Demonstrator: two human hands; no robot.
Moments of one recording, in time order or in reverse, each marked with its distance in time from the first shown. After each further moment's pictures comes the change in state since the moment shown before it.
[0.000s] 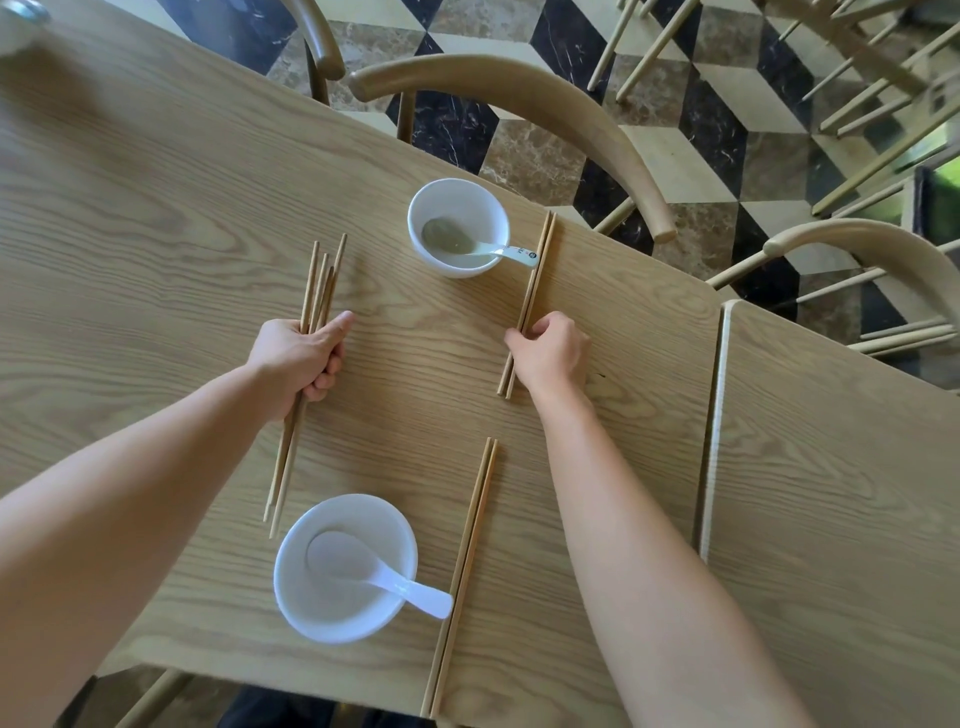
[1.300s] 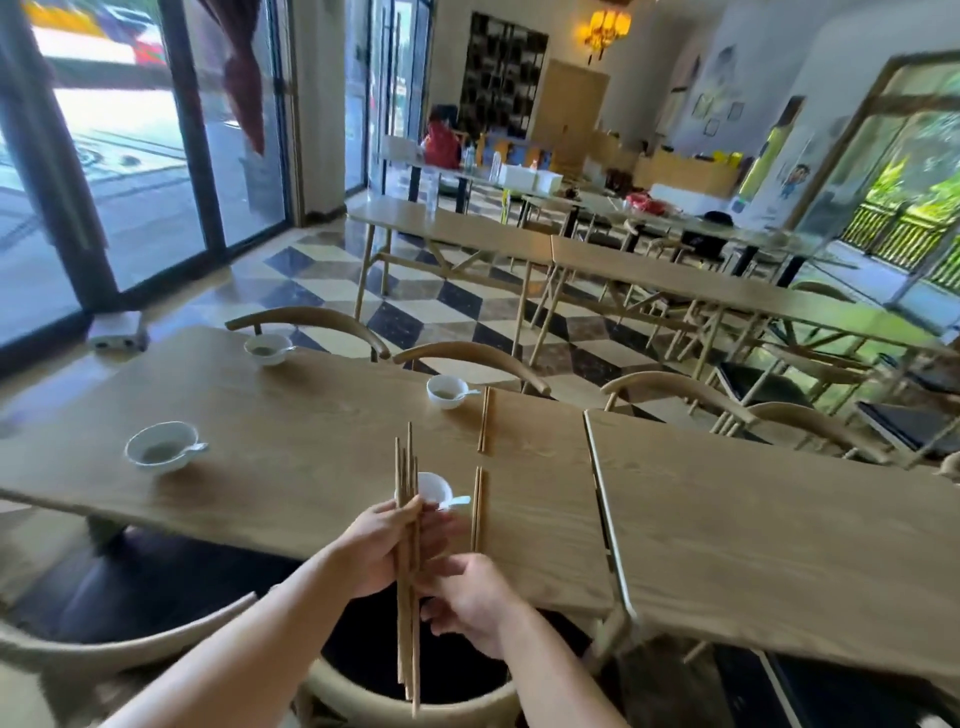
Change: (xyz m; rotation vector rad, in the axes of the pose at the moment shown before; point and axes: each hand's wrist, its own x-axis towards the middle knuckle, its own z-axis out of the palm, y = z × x) left_hand -0.462 -0.123 -0.082 -0.360 -0.570 0.136; right_hand -0.546 0.085 -0.135 0.793 -0.720 -0.125
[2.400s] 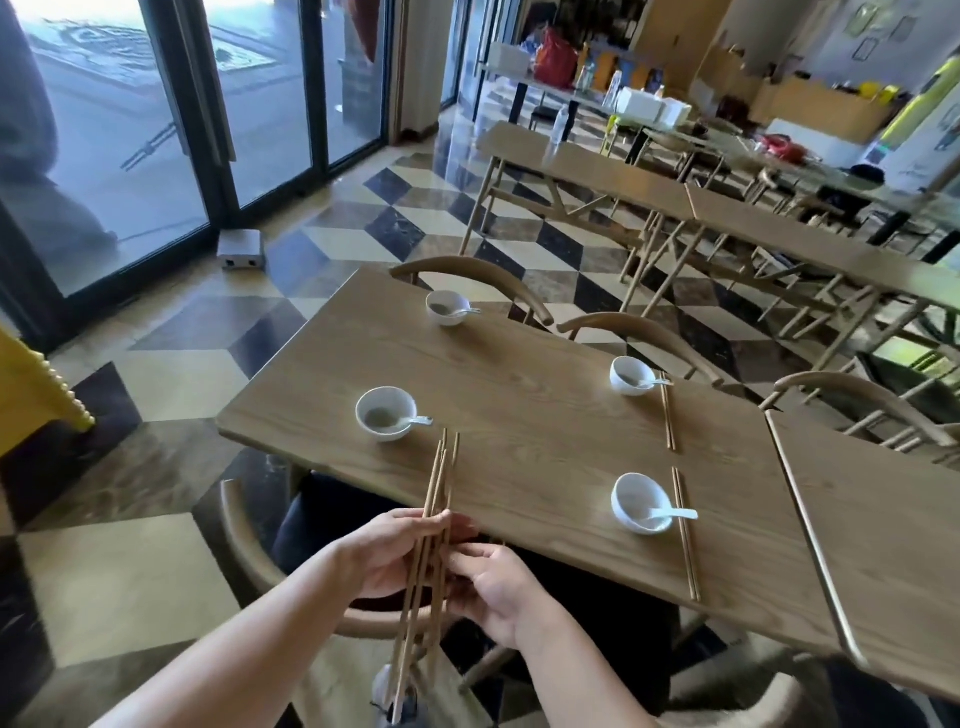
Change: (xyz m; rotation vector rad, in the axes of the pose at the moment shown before) left_hand -0.075 0.150 -0.335 0.023 -0.032 -0.212; right_hand 0.166 -0.022 0.330 0.165 -0.010 0.205
